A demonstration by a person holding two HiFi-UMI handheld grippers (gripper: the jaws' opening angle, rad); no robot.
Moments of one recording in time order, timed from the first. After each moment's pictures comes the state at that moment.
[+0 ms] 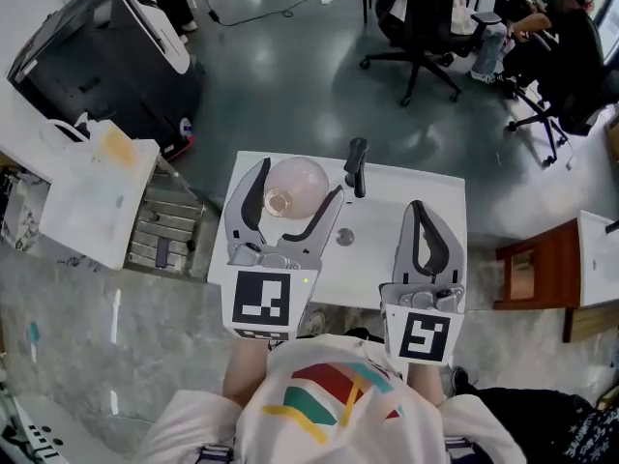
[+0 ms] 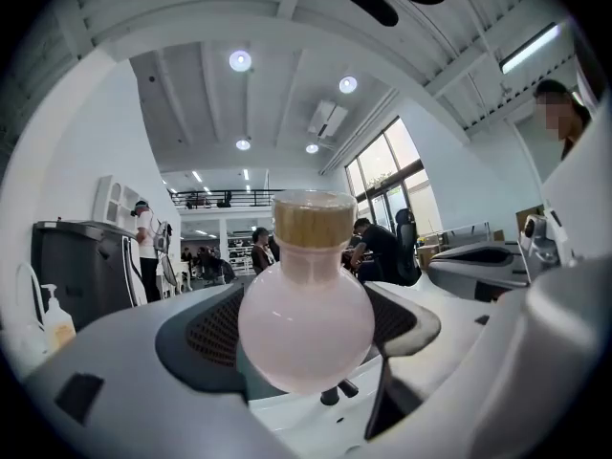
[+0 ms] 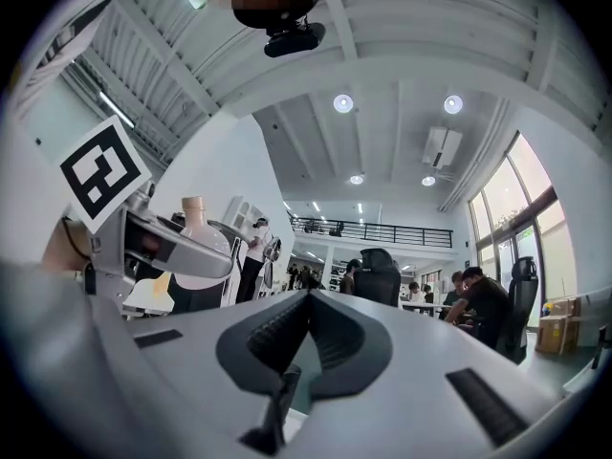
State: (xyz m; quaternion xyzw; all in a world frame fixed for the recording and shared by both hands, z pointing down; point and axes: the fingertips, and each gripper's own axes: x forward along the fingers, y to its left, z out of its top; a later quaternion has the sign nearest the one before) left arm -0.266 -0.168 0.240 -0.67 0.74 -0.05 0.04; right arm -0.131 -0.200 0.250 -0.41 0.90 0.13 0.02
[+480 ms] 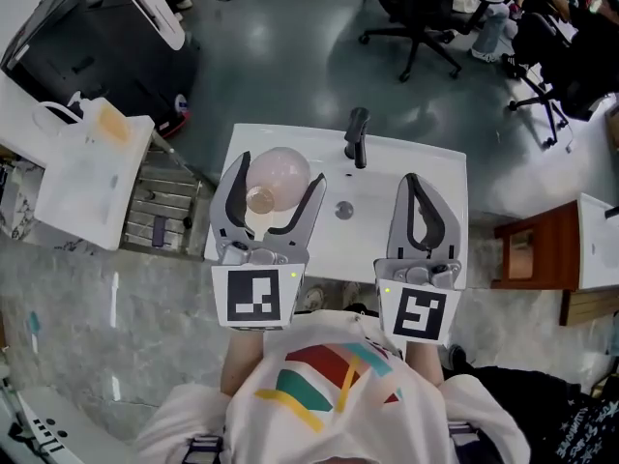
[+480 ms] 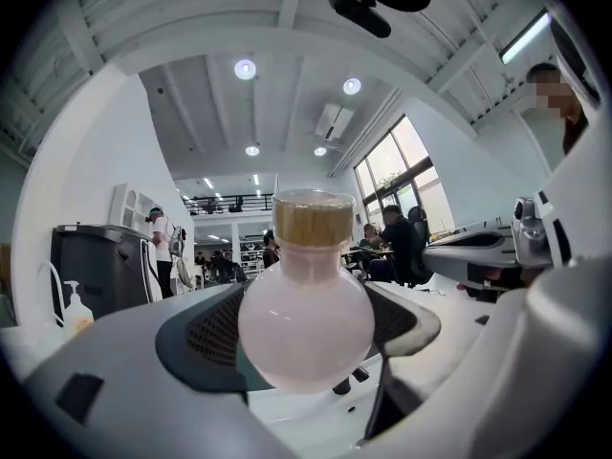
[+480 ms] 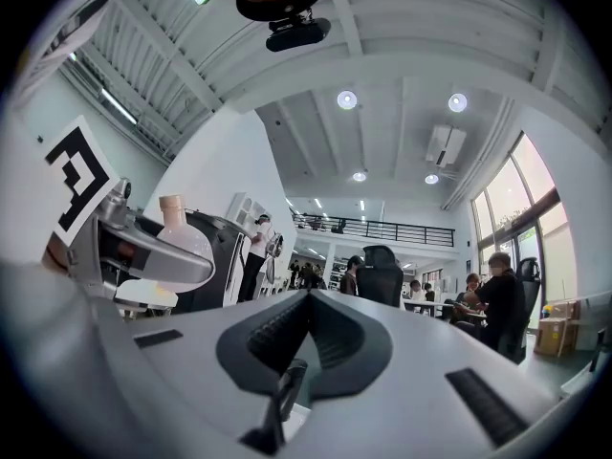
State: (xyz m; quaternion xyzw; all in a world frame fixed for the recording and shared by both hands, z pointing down) left arm -0.280 -0.134 0.263 -0.64 0.76 -0.04 0.05; right arm -0.142 -0.190 0.259 -0.40 0.90 0.13 0.01
